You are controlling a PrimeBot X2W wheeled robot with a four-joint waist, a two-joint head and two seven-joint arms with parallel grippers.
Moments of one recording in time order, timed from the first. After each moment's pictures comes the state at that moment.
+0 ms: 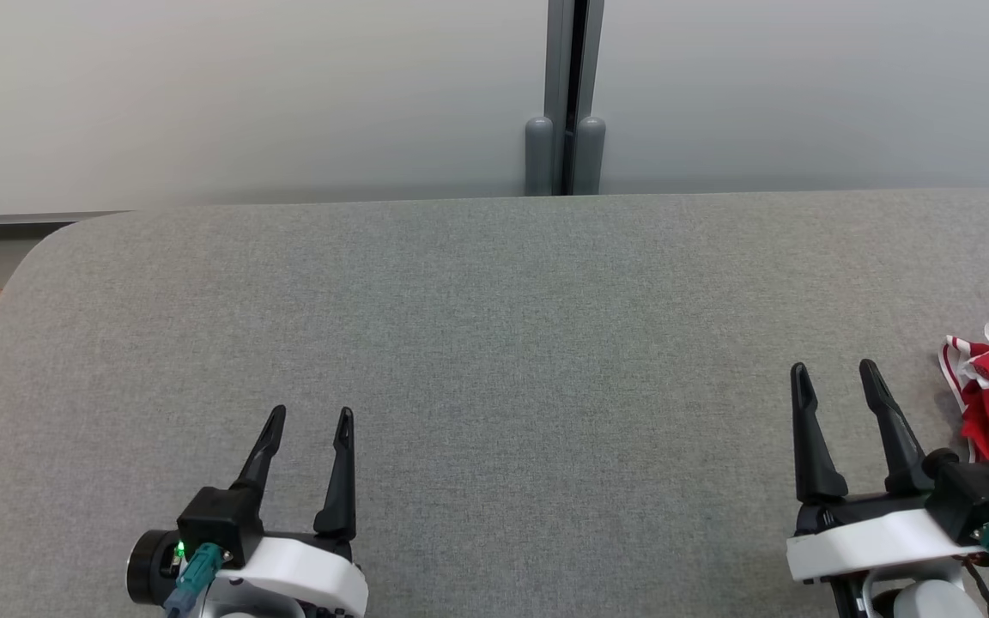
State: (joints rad) left arm -0.07 0.05 -0.20 0.27 -0.24 0.04 -0.26; right arm -0.09 -0.06 0.07 0.20 0.20 0.13 -0.26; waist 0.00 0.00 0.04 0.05
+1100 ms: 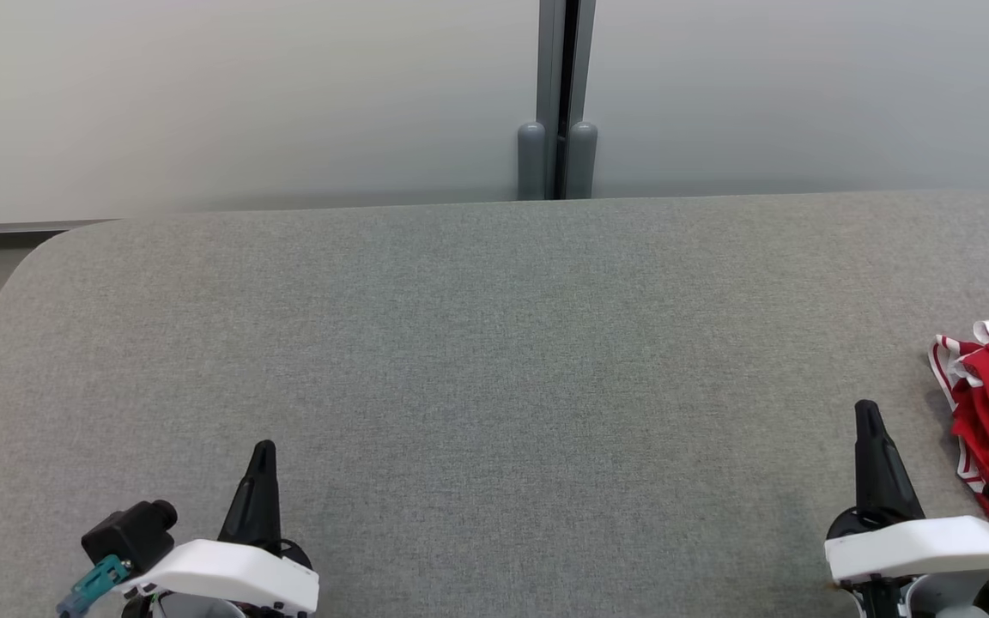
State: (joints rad) left arm -0.04 0.06 -0.13 0.30 -0.69 -0.01 -0.16; right arm -0.06 -0.05 0.02 0.25 0.65 0.13 -0.15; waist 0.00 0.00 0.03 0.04
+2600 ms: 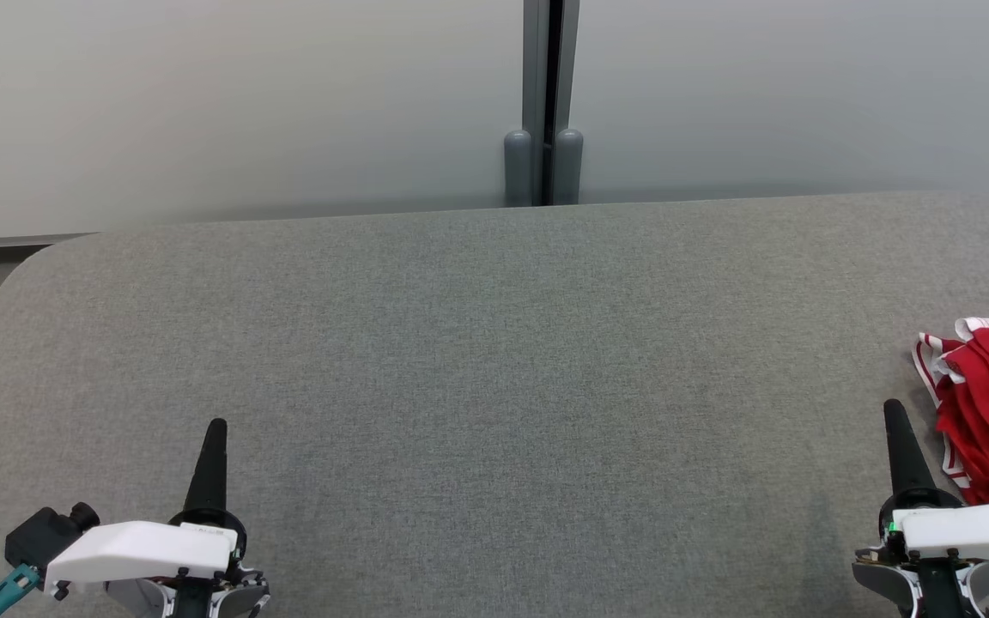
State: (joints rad) left arm -0.07 0.06 -0.01 0.27 -1.22 -0.08 -0.02; right arm -0.08 -0.05 -0.05 0.25 1.19 0.13 -0.01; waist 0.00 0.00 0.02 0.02
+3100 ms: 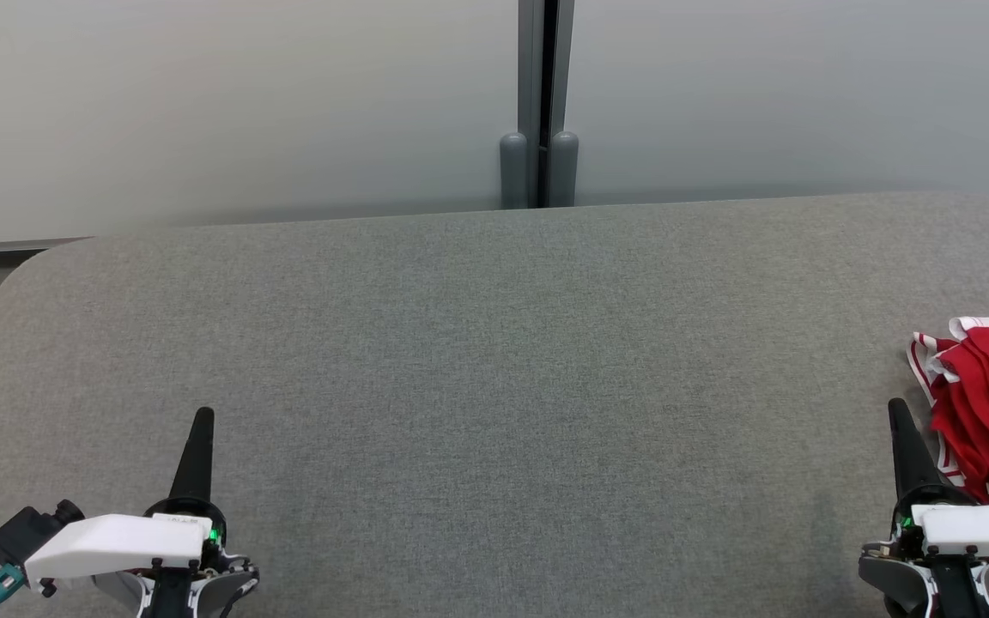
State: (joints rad) left arm -0.08 0.06 0.02 0.26 -1.35 -0.09 0.02; right arm -0.09 -0.05 -0.07 0.25 1.33 0.13 0.03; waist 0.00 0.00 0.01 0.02
